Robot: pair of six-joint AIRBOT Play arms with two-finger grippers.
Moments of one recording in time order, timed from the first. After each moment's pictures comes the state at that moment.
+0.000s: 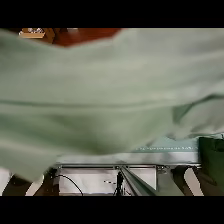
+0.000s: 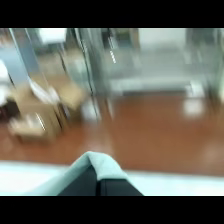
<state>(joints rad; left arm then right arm) 0.06 -0.62 1.99 1.28 -1.46 -1.46 -0.50 -0.75 2.06 -0.85 1.50 1.57</state>
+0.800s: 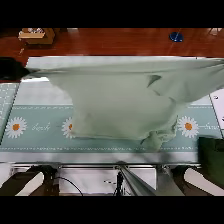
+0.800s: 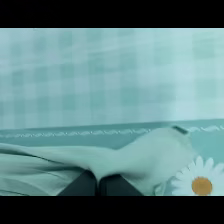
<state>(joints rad) 0.06 -1.03 1.43 1.34 -1.40 -1.38 -0.49 -1.22 1.82 -1.05 1.75 1.51</state>
